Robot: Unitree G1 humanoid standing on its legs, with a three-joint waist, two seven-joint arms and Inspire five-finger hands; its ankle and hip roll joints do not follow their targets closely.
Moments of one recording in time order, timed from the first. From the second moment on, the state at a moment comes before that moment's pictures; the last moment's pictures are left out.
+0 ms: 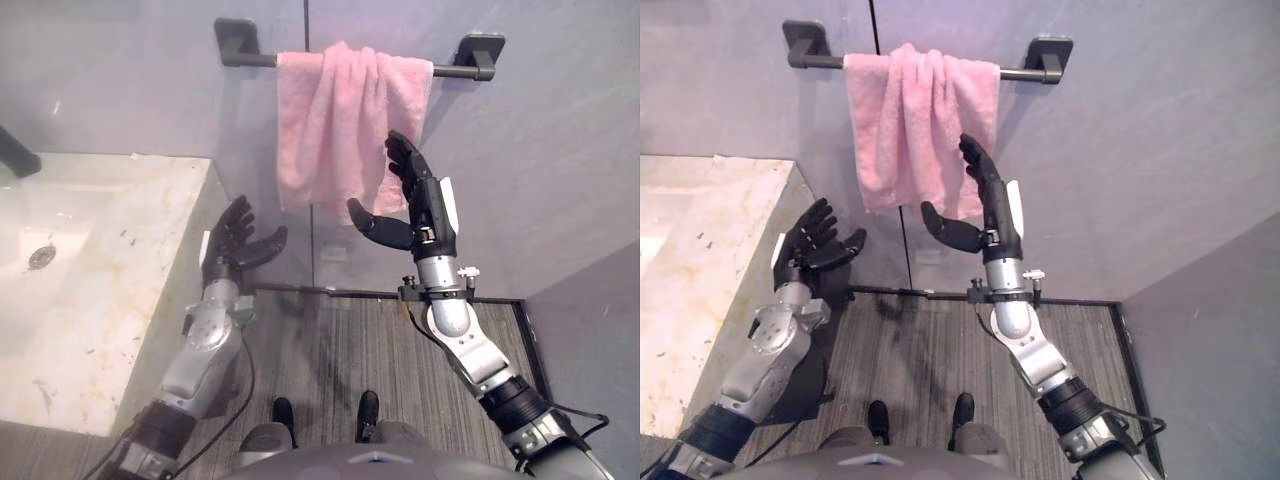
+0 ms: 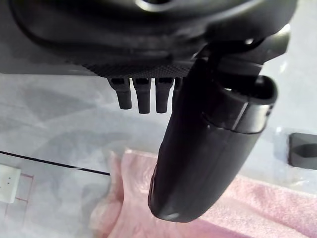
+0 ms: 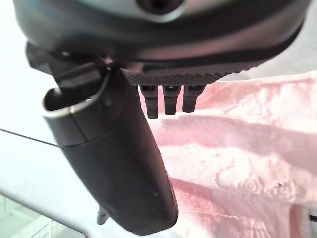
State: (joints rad) left arm -0.04 0.39 -0.27 -0.01 -0.50 -0.09 0.44; right arm -0.20 -0.40 0.42 0.00 0.04 -0.38 -0.47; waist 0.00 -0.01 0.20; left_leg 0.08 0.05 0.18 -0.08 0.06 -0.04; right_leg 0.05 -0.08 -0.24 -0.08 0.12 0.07
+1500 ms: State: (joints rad) left arm -0.13 0.44 -0.21 0.01 -0.34 -0.10 0.48; right arm -0.43 -0.42 0.32 0.21 0.37 -0.32 -0.36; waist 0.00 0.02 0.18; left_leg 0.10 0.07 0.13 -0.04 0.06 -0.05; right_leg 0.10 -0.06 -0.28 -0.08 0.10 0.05
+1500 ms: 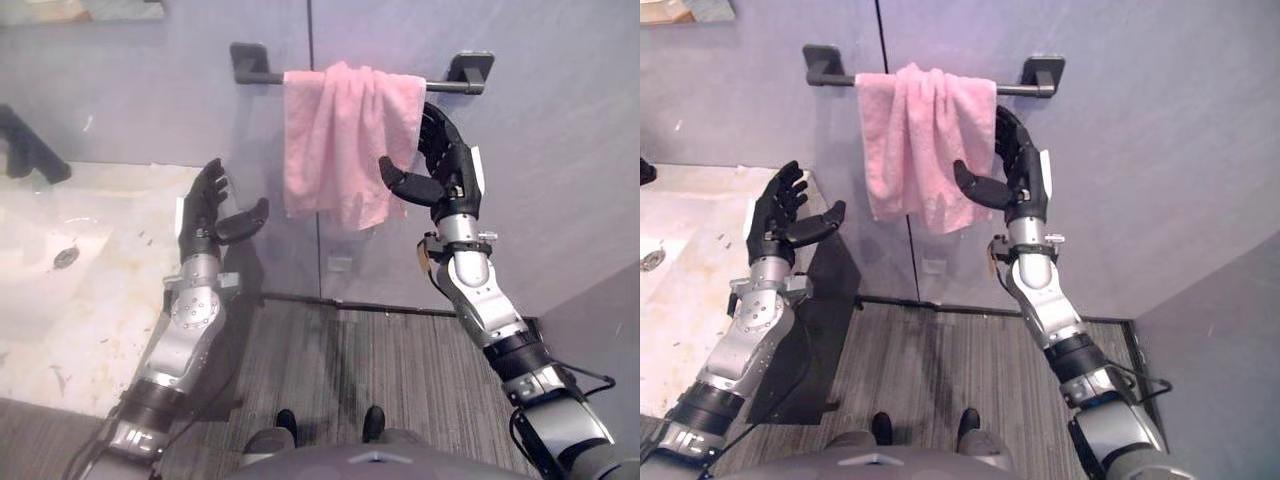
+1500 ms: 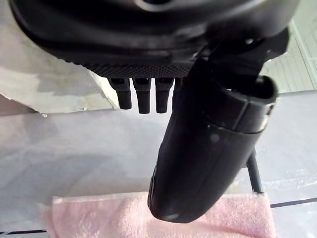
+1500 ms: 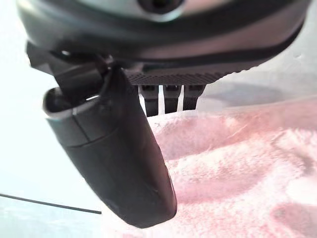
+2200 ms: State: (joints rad) left arm -0.26 0.45 -0.22 0.04 -0.35 -0.09 0.47; right arm -0.44 -0.42 0.32 0.22 0.37 -0.32 -0.33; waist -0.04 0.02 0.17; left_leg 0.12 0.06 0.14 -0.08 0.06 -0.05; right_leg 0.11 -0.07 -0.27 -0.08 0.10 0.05
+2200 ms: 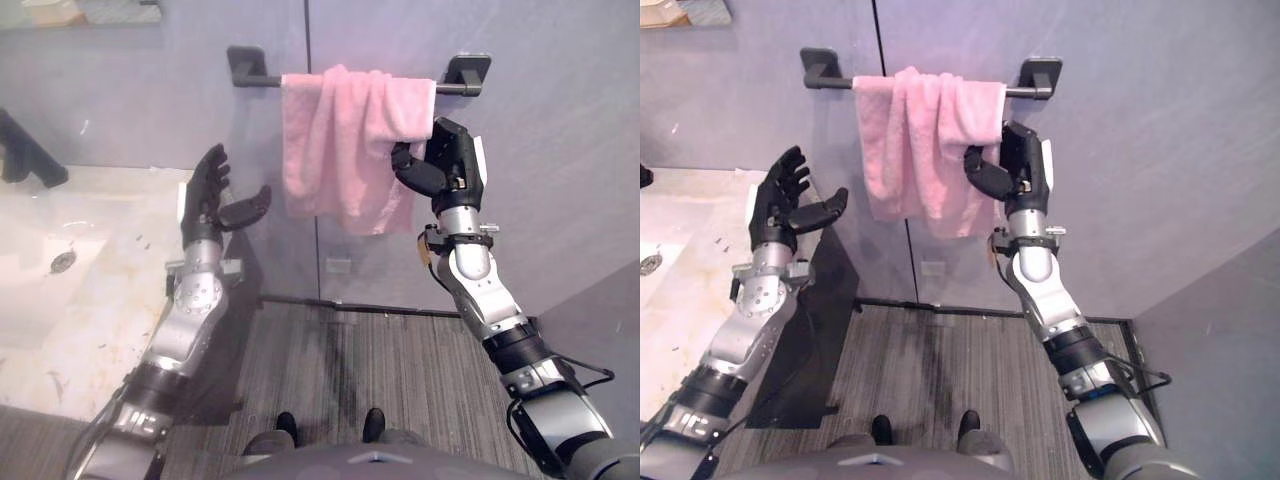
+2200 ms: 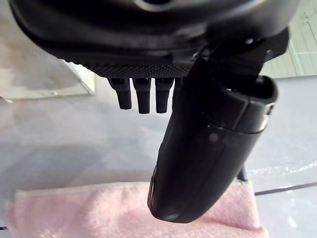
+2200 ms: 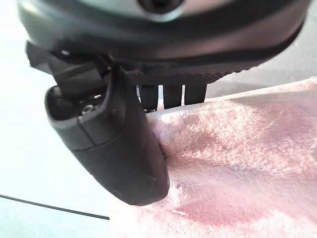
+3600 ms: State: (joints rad) left arm -0.38 0.47 -0.16 0.33 -0.57 -0.19 0.55; right arm -0.30 -0.34 0.37 0.23 0.41 -0.34 -0.36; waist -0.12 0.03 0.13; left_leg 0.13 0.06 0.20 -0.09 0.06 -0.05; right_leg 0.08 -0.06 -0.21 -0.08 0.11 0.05
